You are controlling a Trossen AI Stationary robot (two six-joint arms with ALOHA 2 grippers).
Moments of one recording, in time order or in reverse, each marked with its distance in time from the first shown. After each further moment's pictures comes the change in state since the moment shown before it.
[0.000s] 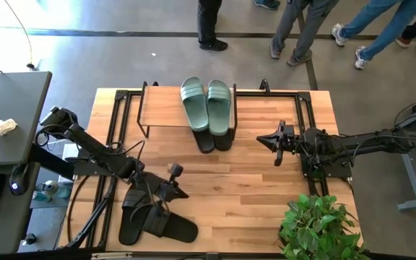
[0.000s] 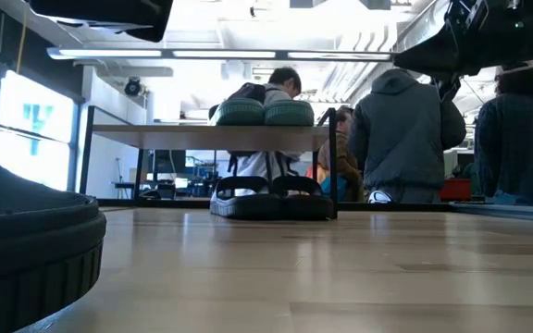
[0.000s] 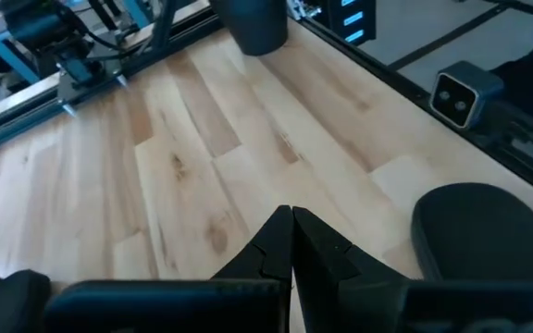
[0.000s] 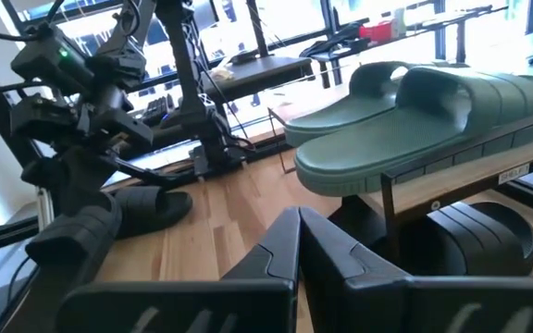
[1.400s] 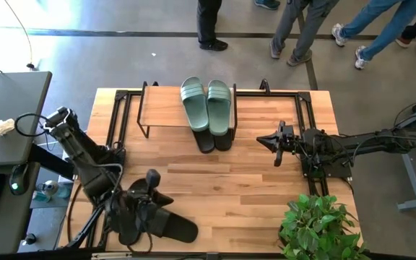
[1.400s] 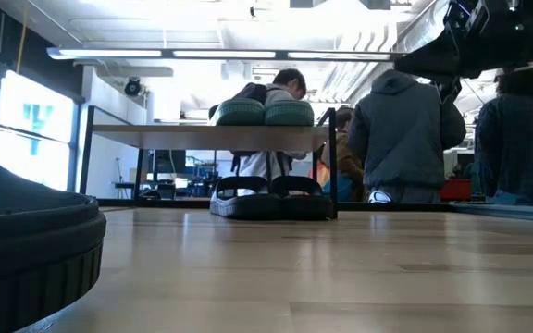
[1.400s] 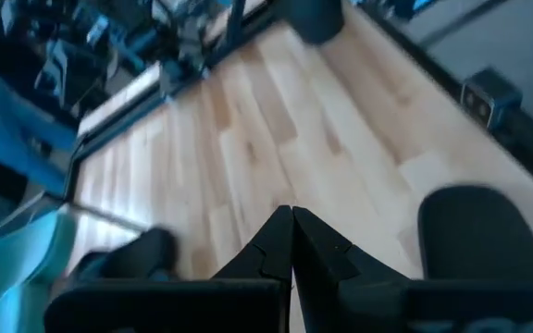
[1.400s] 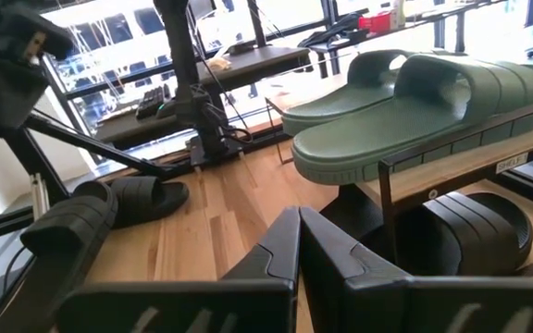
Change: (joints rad) left arm -0.337 0.039 0.482 -0.737 -0.539 -0.224; right arm 0.000 0.001 0.001 -0.029 0.000 0.000
